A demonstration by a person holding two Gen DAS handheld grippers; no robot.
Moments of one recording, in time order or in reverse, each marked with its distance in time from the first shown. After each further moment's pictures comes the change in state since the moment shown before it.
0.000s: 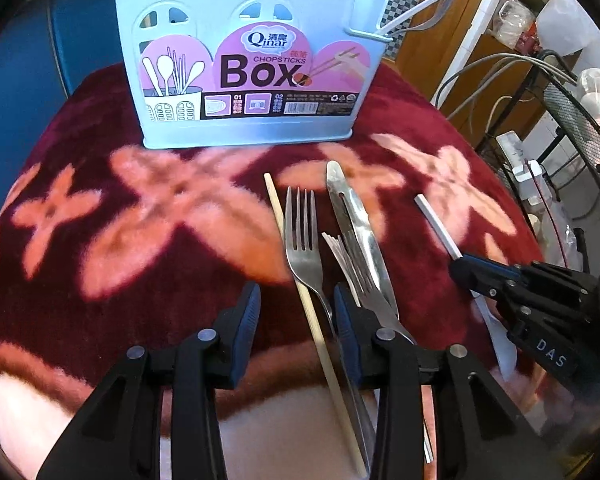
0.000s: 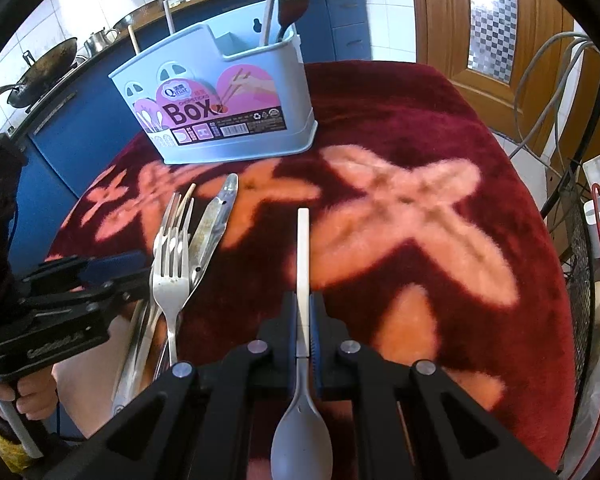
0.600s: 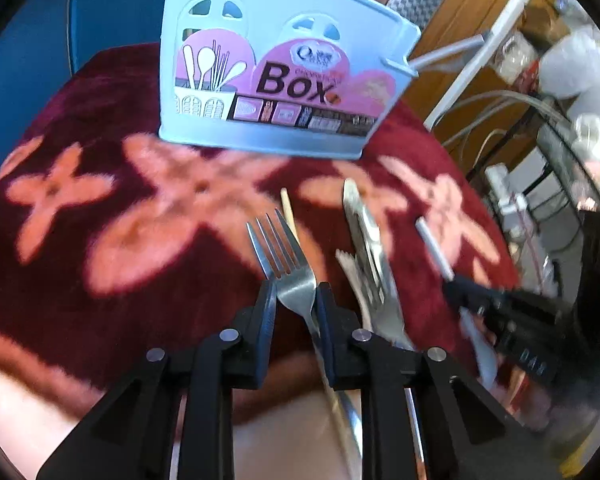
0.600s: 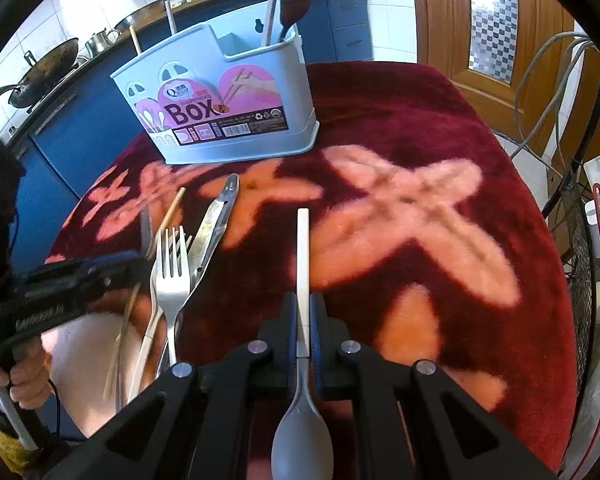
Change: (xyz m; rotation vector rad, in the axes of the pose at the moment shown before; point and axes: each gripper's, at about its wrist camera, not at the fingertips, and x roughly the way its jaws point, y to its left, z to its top) left arm -0.002 0.031 0.004 -0.117 -0.039 -0.123; right arm -0.001 0.000 0.001 -0.004 0.002 0.007
